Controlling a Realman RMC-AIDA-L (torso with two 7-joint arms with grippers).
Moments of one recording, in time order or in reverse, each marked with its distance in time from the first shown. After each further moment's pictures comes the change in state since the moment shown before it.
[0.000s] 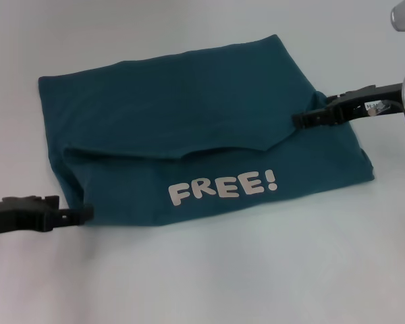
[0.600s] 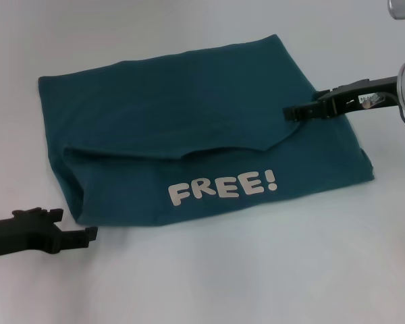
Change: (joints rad) left arm 0.023 -0.008 0.080 -0.121 -0.010 -0.176 0.228; right arm 0.005 0.021 0.000 -0.064 -0.005 -0.037 0.055
